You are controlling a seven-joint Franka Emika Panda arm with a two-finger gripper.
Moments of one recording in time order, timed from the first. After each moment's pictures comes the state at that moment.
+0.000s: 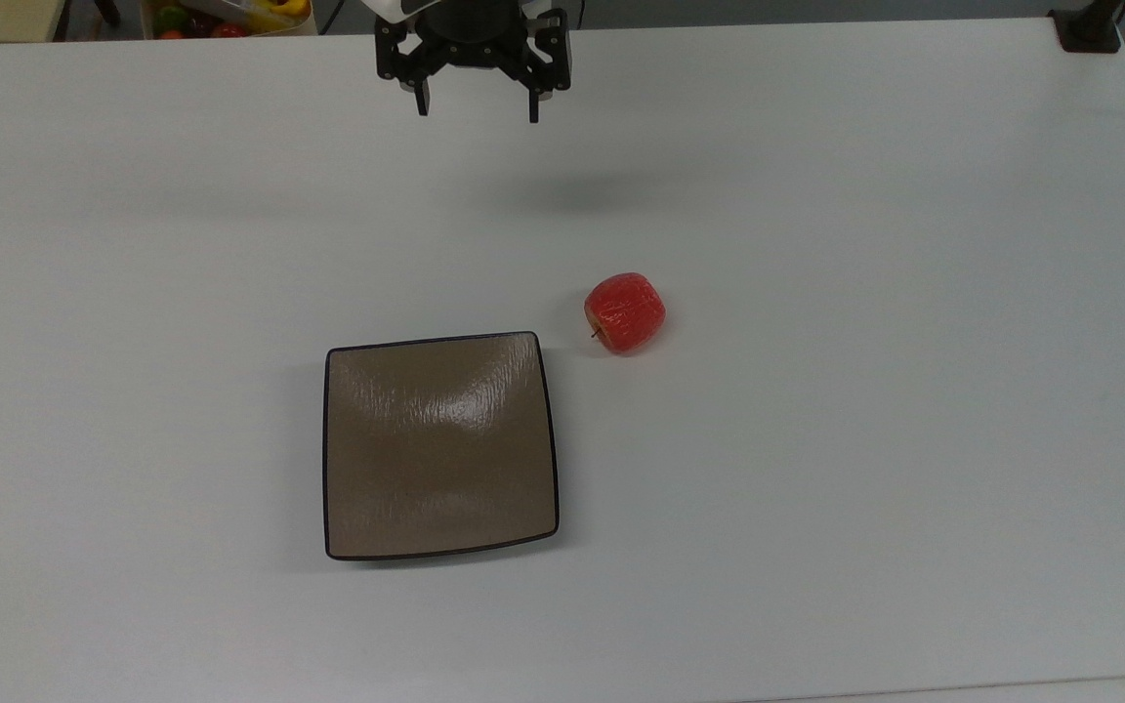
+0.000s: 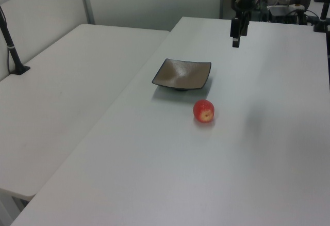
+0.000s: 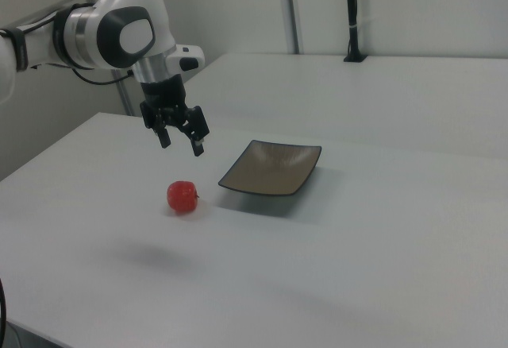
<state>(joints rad) 0.14 0.05 0.00 -1.73 -0.02 1.79 0.12</state>
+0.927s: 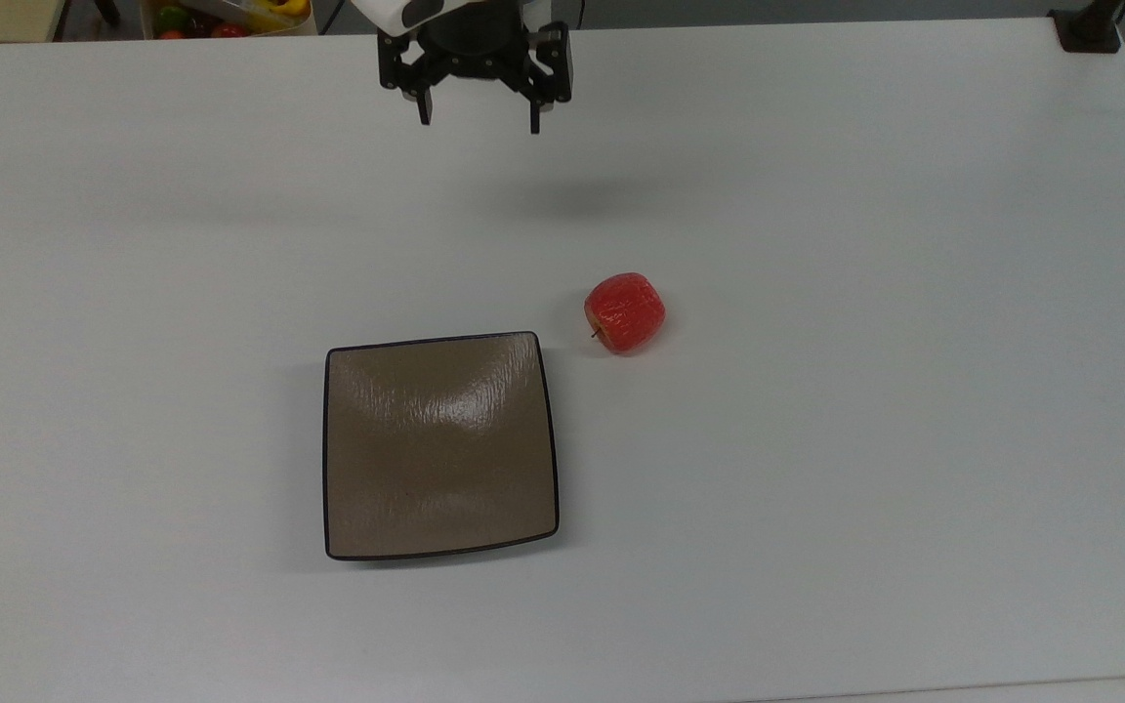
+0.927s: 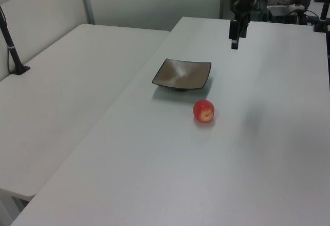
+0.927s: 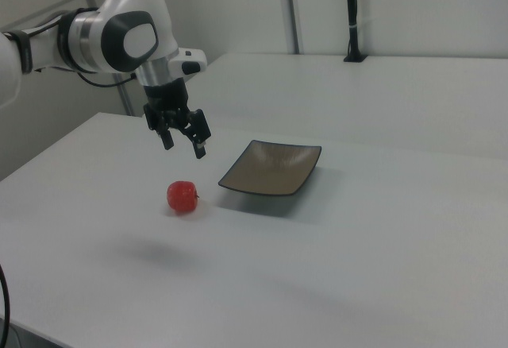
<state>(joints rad) 0.14 0.07 0.00 -1.73 -0.02 1.82 0.15</state>
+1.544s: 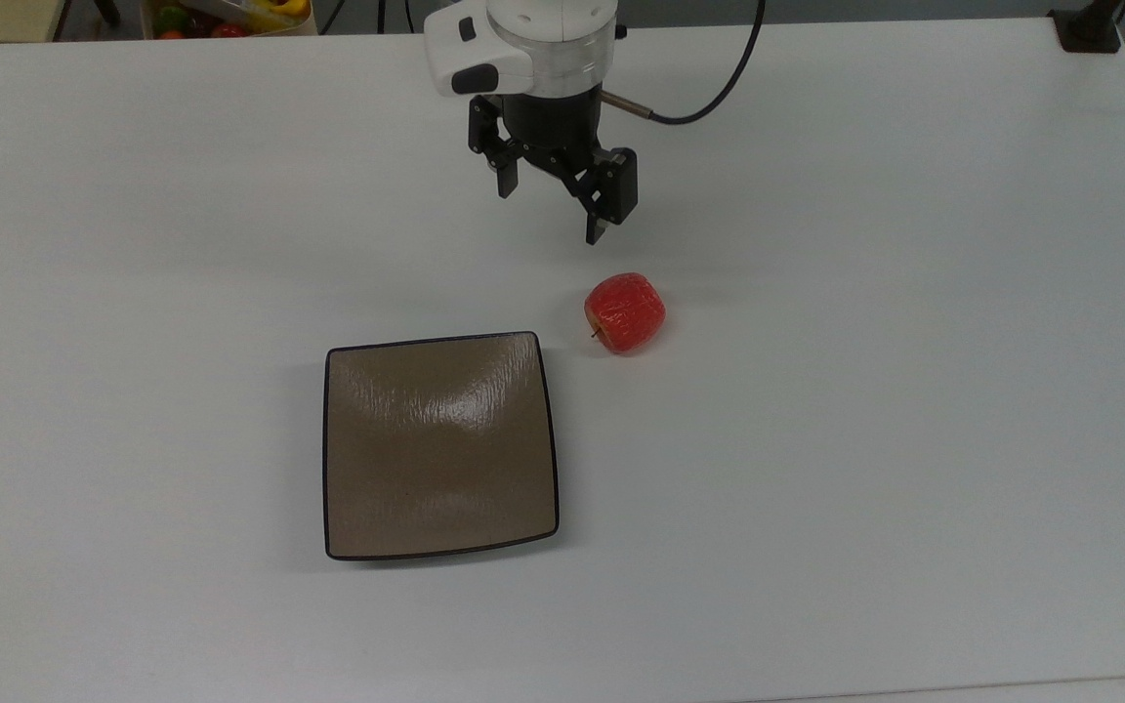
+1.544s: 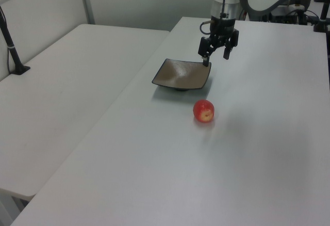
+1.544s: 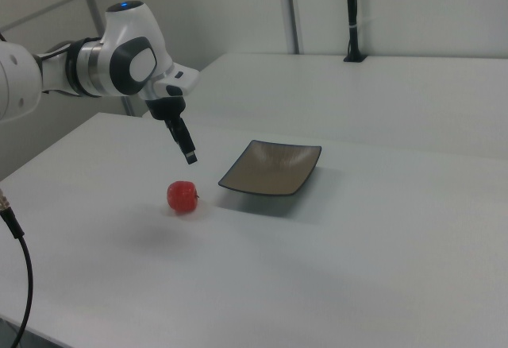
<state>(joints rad) 0.22 0.19 0.01 -1.73 -0.03 2.05 0.77</state>
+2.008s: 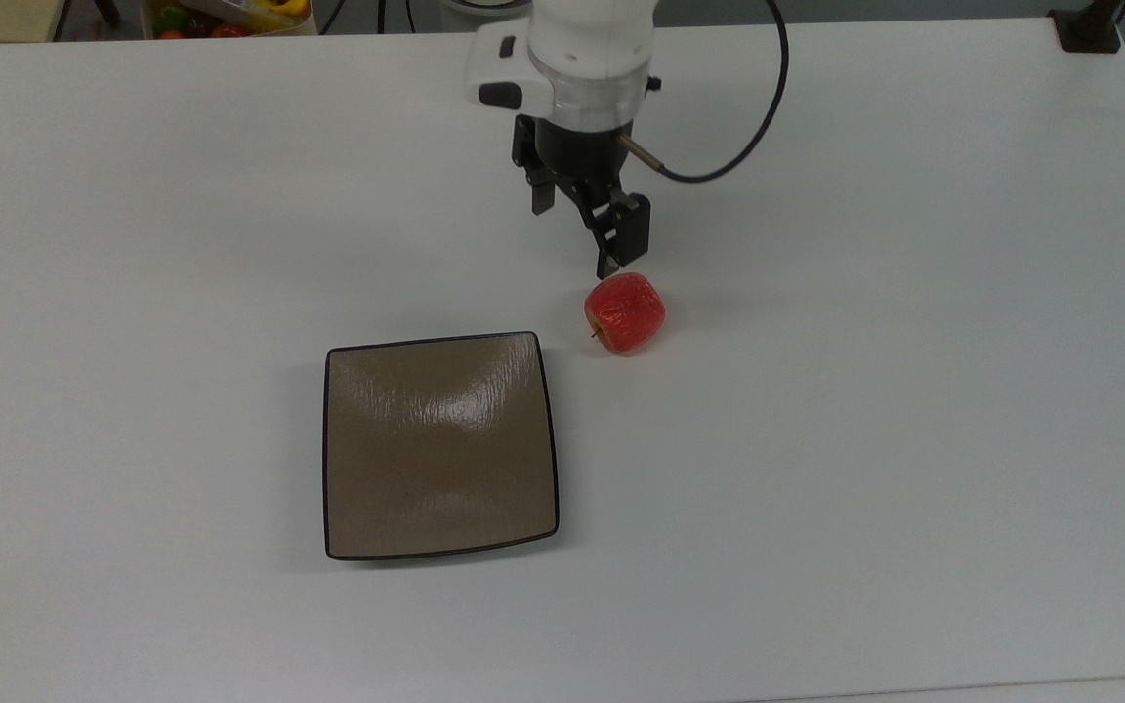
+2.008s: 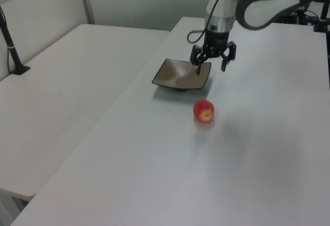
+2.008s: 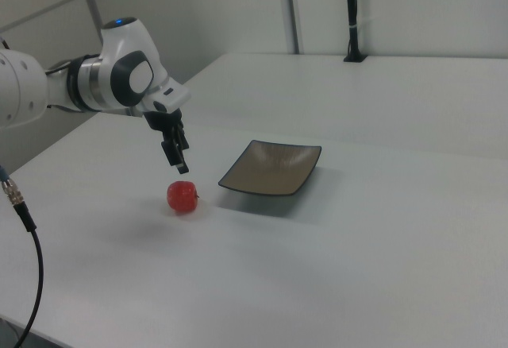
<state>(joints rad) 0.26 0.25 0.01 -1.73 -0.09 2.12 1.15</state>
